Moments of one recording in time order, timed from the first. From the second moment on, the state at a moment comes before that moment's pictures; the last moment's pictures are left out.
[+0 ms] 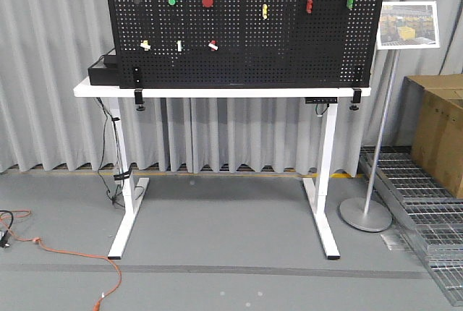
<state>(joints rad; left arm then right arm) -0.01 -0.01 0.03 0.13 0.25 0.02 0.02 -0.02 0.03 -0.16 -0.09 0.12</state>
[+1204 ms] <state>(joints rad) -0.01 -0.01 0.03 0.13 0.25 0.02 0.02 -0.02 0.03 -0.16 -0.09 0.12</state>
